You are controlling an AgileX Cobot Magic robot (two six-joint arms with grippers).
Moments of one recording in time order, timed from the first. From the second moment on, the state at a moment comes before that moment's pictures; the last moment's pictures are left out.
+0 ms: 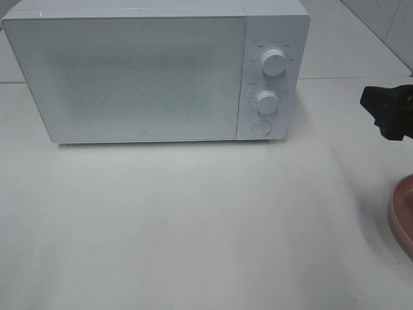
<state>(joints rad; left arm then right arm) -0.07 -0.01 -0.52 -0.06 1.09 -0.02 0.17 1.03 -0.28 -0.14 -0.43 0.25</state>
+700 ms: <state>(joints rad) -0.07 -0.01 -0.52 -0.06 1.09 -0.02 0.20 1.45 -0.28 0.02 -0.81 0.13</state>
